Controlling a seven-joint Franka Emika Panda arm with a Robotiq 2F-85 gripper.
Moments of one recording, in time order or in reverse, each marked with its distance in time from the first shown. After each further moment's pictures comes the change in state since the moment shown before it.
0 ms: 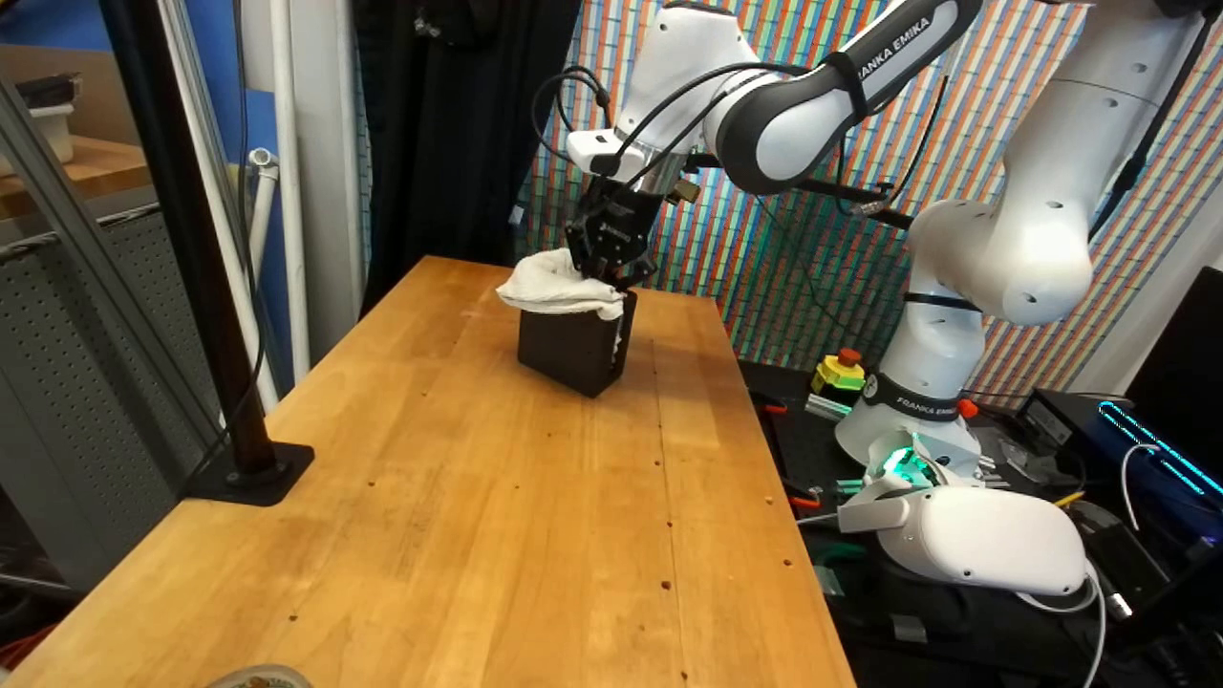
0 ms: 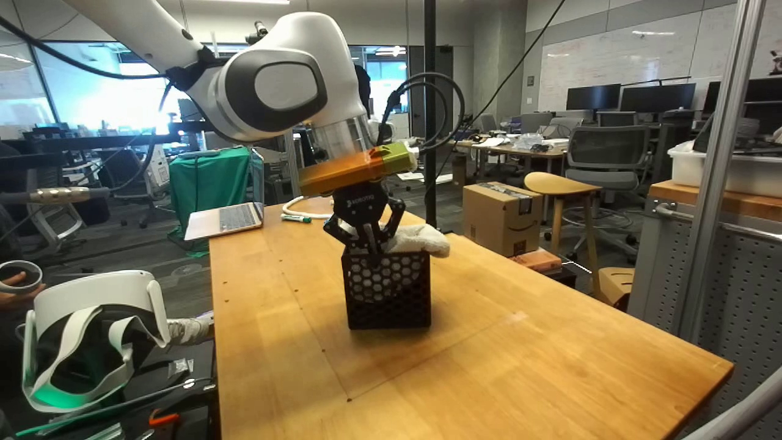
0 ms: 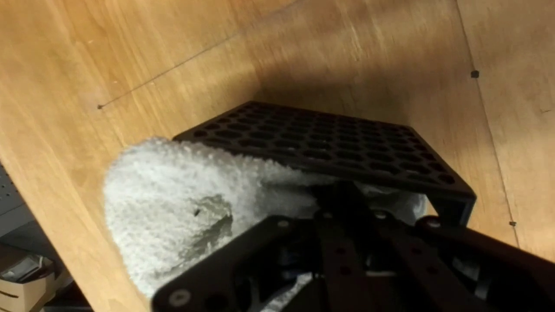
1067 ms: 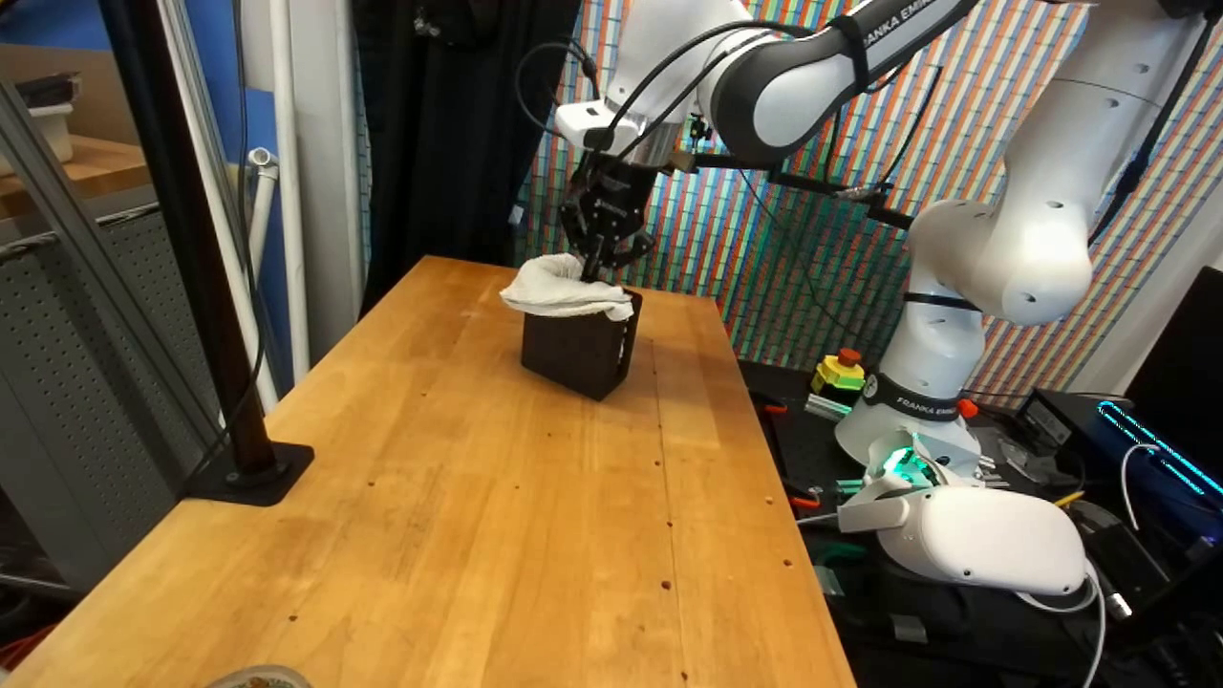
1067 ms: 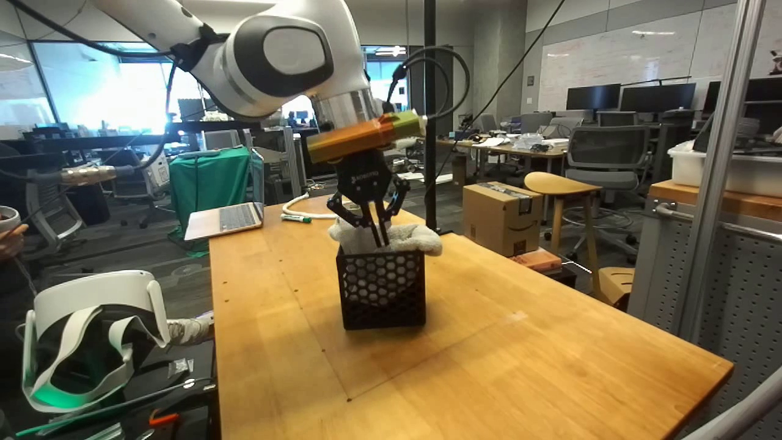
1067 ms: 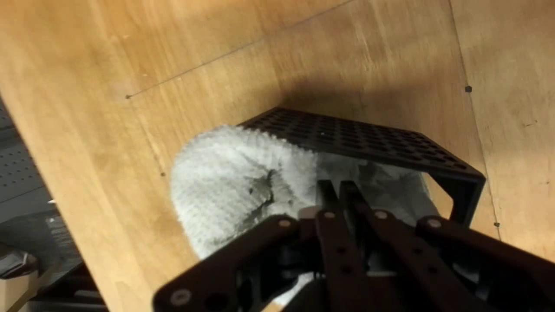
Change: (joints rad) arm -0.006 -0.019 0.021 0.087 -0.040 -0.134 -0.039
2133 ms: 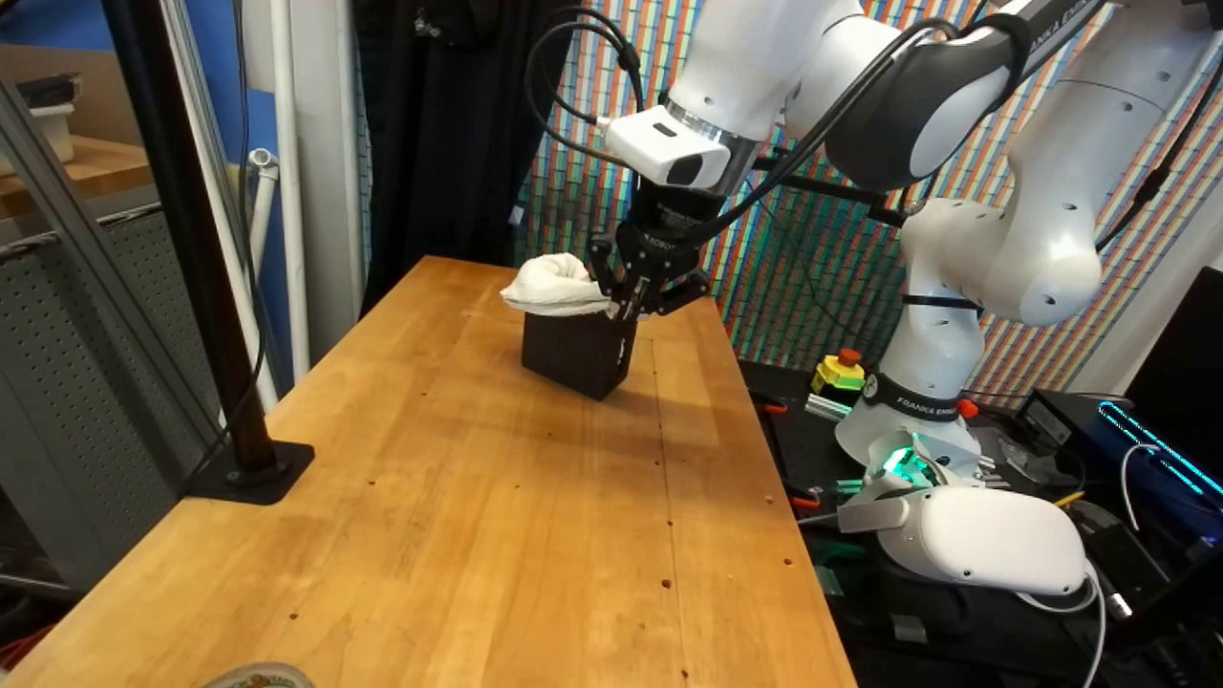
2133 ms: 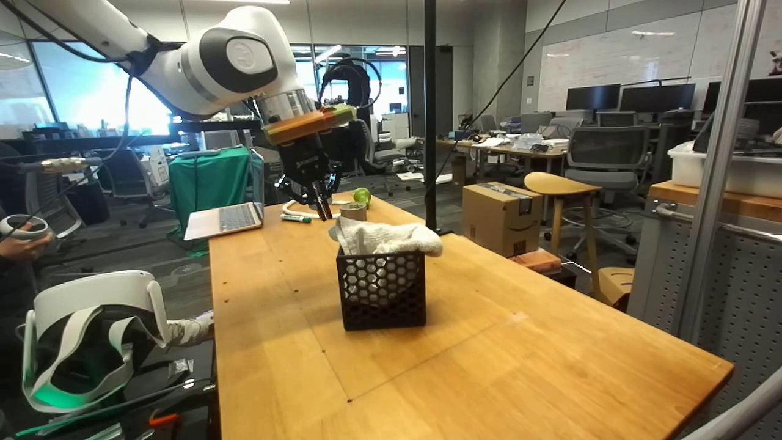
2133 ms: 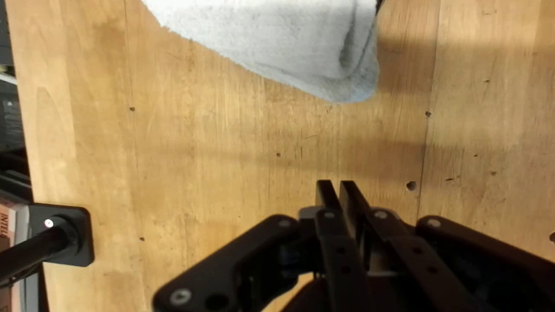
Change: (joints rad) arm 0.168 -0.055 0.162 -0.025 -0.018 -0.035 0.008
